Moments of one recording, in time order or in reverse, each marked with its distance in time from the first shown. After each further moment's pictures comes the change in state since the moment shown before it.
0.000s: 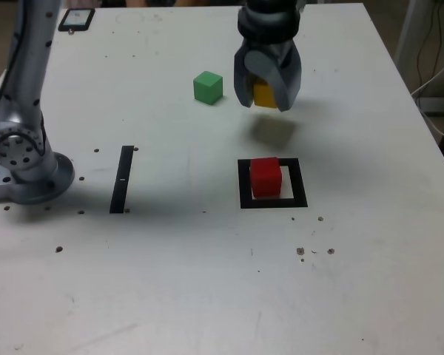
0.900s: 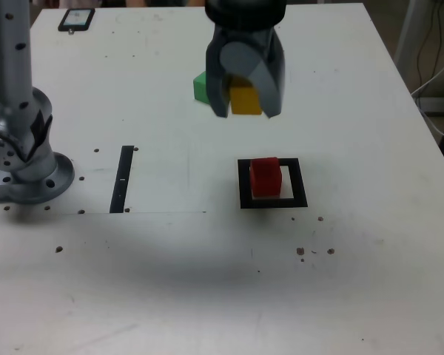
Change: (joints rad) arm -0.369 -0.155 -0.090 0.326 -0.020 -0.576
